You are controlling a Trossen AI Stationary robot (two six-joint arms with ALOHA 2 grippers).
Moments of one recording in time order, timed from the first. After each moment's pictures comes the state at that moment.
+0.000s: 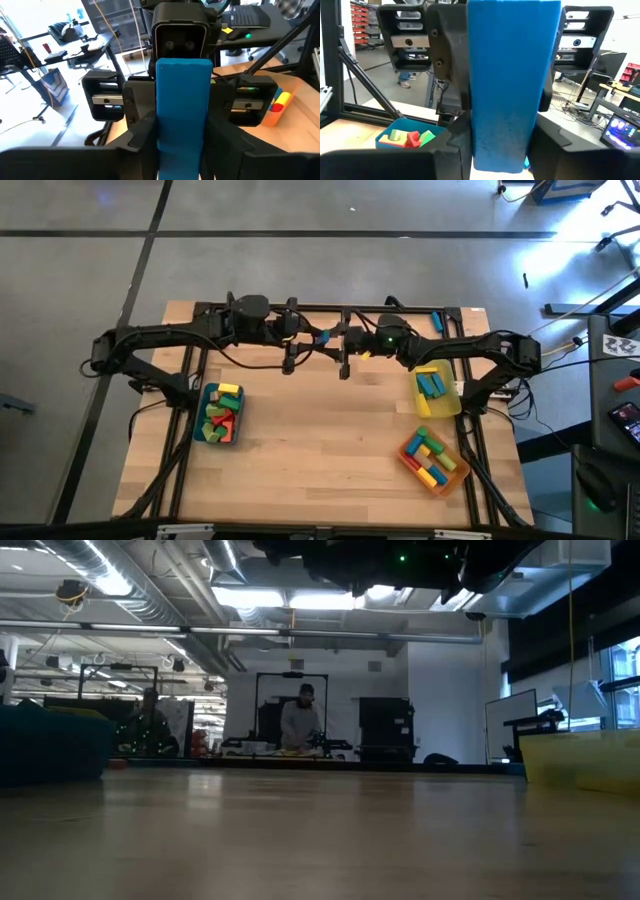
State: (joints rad) left arm 0.22 1.32 1.18 -0.09 0.12 0.29; right arm -0.22 1.57 0.99 0.68 -0.24 -0.22
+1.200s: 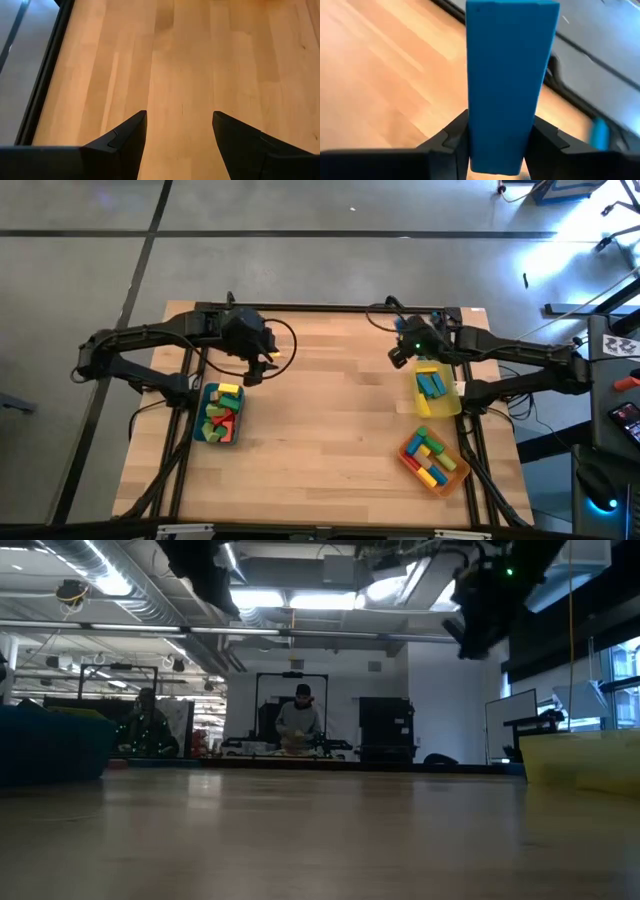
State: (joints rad) left arm 0.22 1.18 1.18 -0.85 0.03 0.18; right arm -0.22 1.09 0.99 -0.84 0.52 0.44
